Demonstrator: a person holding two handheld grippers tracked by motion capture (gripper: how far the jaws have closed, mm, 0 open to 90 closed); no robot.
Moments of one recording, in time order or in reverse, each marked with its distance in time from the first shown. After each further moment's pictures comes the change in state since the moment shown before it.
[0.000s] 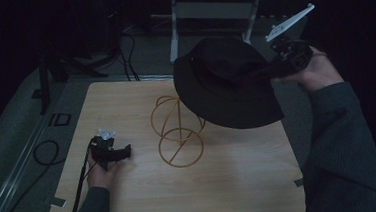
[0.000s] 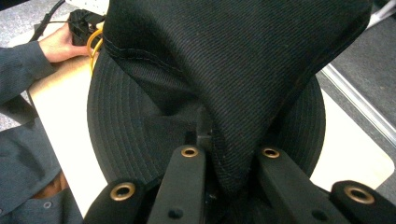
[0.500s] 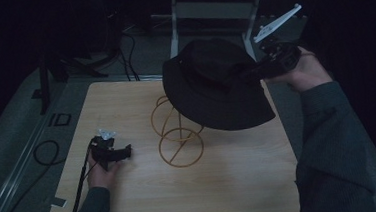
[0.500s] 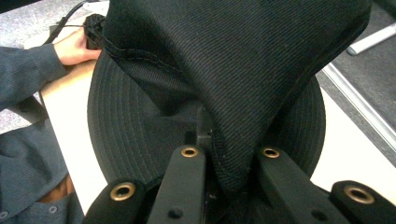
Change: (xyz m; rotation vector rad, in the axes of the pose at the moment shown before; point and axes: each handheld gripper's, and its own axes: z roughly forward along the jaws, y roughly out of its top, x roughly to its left) left arm 0.000 0.000 0.000 0.000 0.000 0.000; right arm 0.011 0.014 0.014 -0.009 0.039 -0.043
